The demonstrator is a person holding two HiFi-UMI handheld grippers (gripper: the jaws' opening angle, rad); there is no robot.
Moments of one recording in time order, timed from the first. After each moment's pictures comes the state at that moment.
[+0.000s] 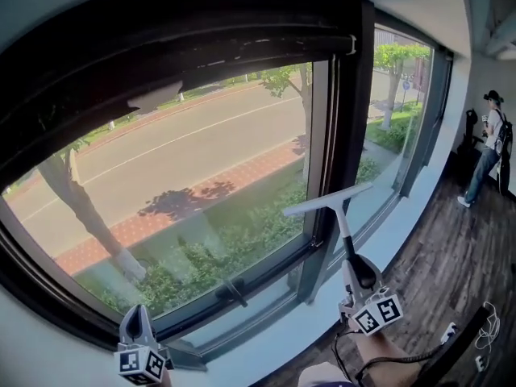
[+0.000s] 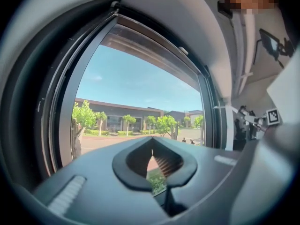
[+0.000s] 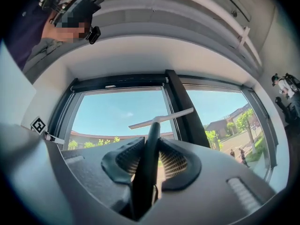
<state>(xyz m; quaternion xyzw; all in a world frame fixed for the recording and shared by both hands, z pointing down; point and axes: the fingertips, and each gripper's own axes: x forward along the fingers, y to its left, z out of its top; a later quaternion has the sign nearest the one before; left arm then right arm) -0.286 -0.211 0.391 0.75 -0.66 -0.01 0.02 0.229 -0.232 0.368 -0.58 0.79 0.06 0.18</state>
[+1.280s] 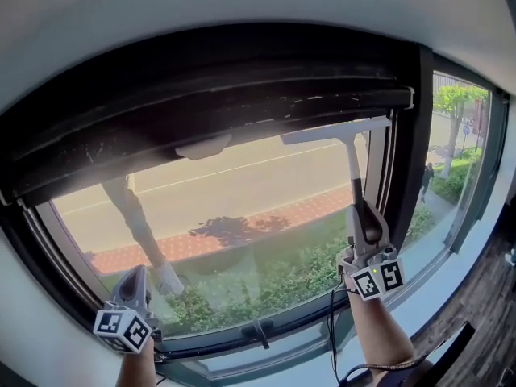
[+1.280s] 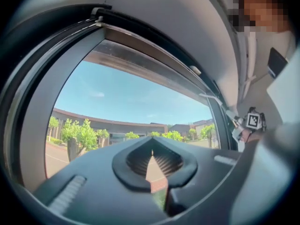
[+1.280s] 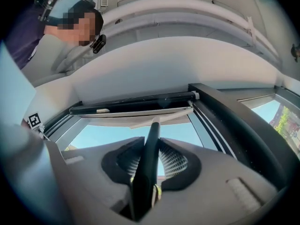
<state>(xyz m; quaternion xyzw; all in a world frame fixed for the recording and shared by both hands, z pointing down) -0.295 -0.280 0.233 0.73 -0.67 -0.06 -0.07 0.167 -0.391 0.150 -0.43 0.80 0.23 0.35</state>
